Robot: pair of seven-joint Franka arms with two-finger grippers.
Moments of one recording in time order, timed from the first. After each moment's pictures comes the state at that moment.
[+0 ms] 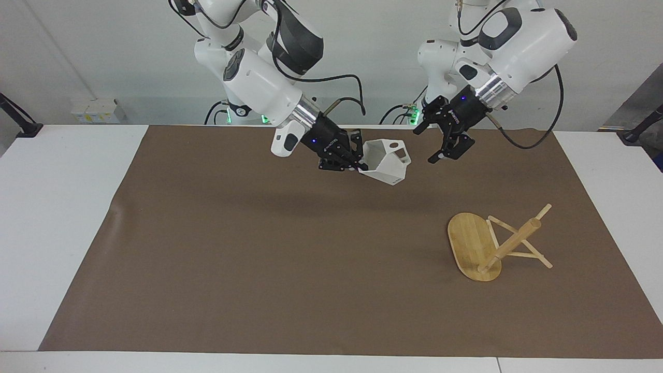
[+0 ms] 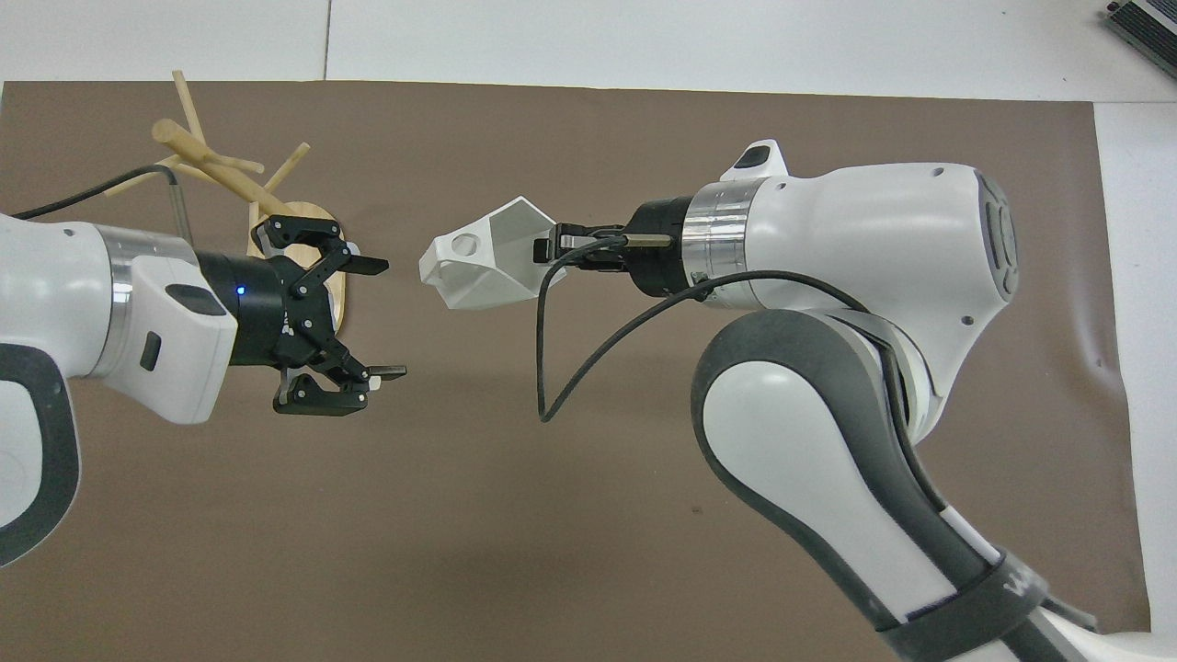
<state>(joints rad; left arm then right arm) -0.33 -0.15 0.07 -1.94 -0.65 2.01 1.36 -0.08 0.22 0.61 -1.69 0.68 2.34 0.07</state>
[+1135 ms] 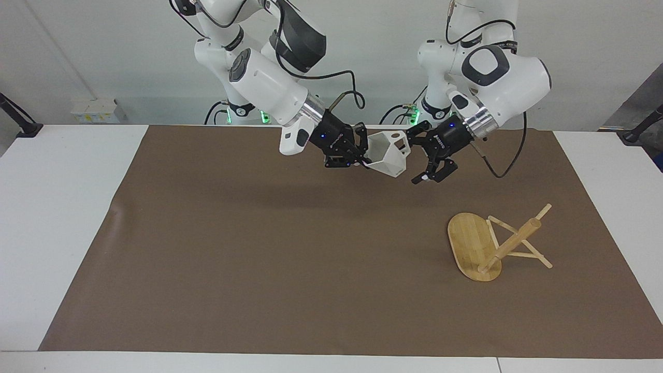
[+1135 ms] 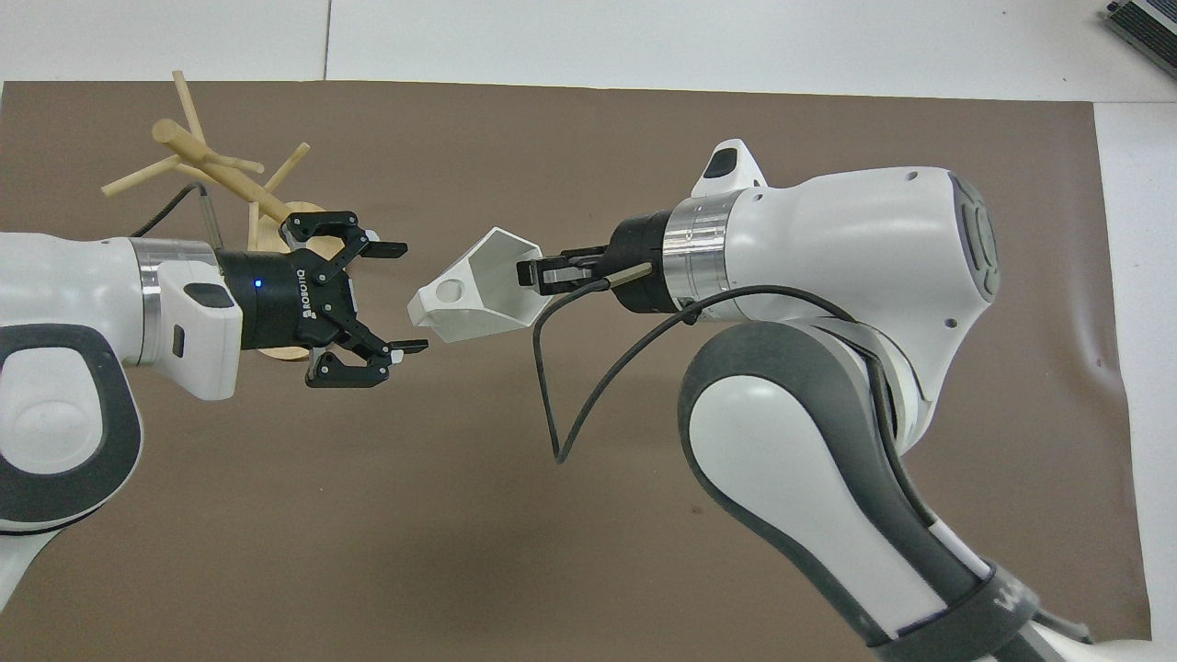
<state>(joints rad) -0.36 -0.10 0.05 -2.08 -0.98 2.23 1.56 -0.09 0.22 0.62 -1.69 0.68 2.28 -0.11</state>
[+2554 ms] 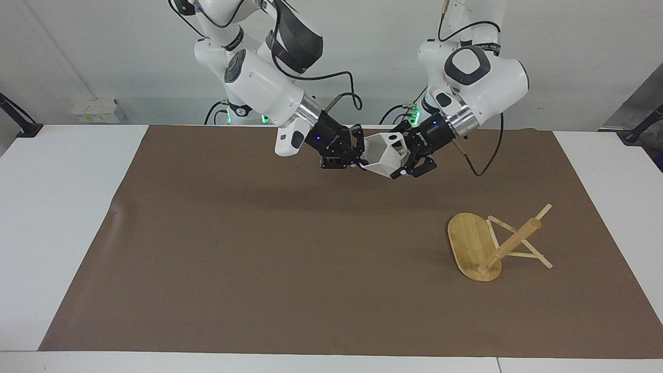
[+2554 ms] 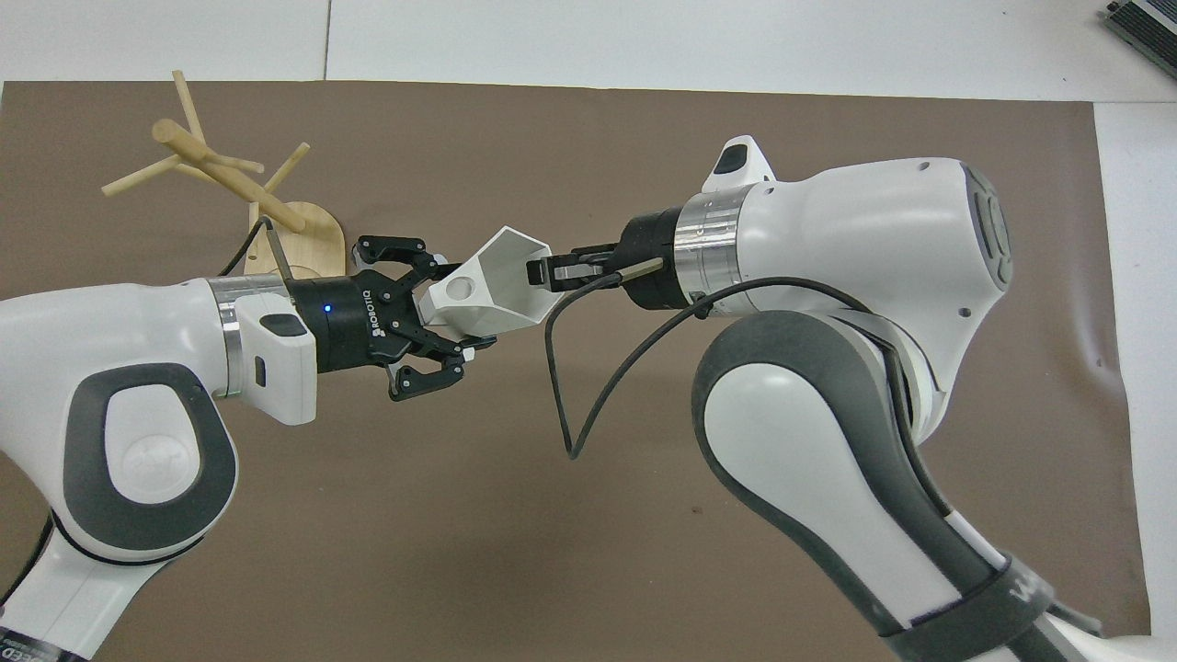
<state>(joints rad) -0.43 -0.11 0.04 -2.11 -1.09 2.31 1.56 -0.09 0.22 0.61 -1.68 0.68 2.27 -0.07</state>
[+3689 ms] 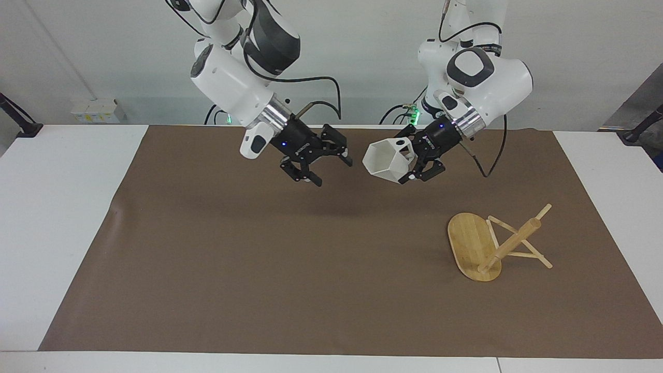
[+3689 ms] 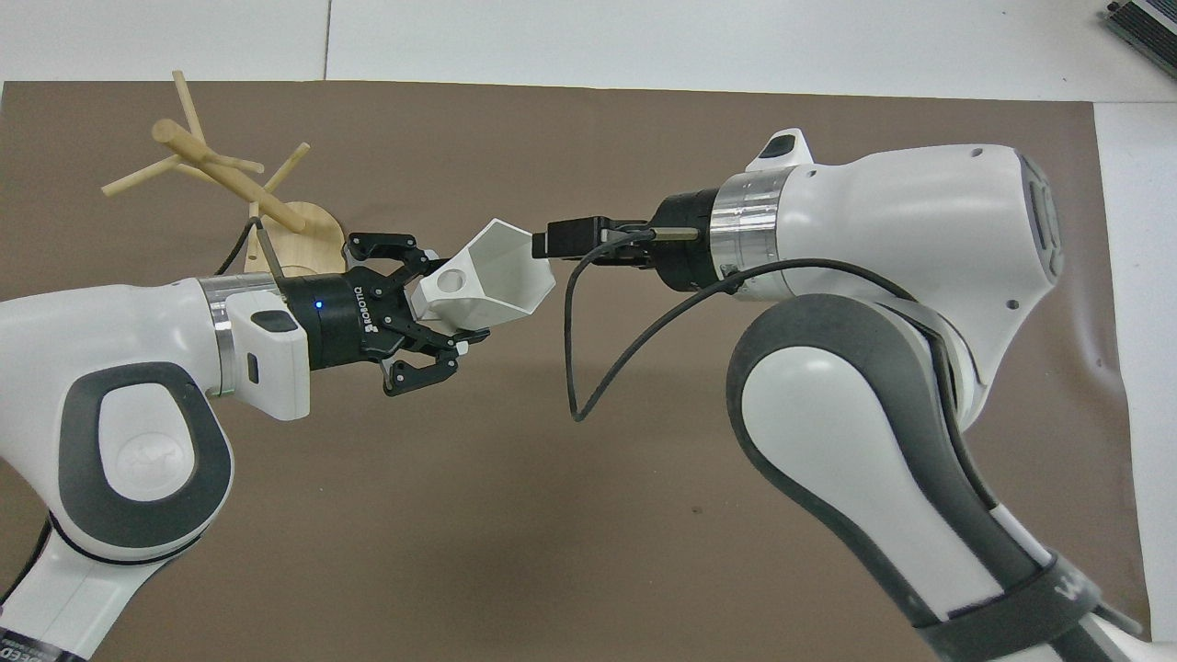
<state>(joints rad) -0.42 -0.11 0.06 -2.13 -1.10 2.39 1.55 -0.09 0.17 0.43 -1.68 0.68 2.23 0.06</state>
